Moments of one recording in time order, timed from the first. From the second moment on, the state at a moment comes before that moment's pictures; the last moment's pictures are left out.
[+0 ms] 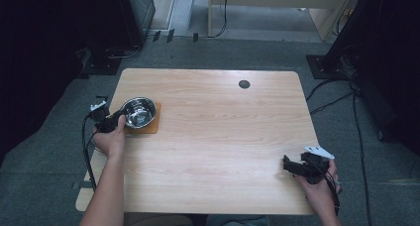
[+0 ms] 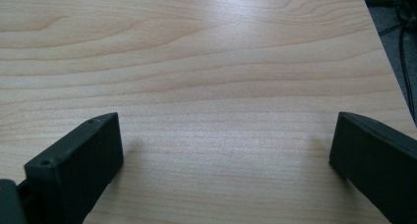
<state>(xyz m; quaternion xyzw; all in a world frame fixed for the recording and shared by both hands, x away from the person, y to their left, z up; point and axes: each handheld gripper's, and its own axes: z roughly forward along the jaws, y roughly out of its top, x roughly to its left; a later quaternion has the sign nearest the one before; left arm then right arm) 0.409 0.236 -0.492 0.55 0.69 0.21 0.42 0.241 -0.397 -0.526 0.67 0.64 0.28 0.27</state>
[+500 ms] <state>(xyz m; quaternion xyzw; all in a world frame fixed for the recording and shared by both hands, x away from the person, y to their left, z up) 0.398 0.239 -0.474 0.57 0.65 0.18 0.47 0.241 -0.397 -0.526 0.67 0.64 0.28 0.27</state>
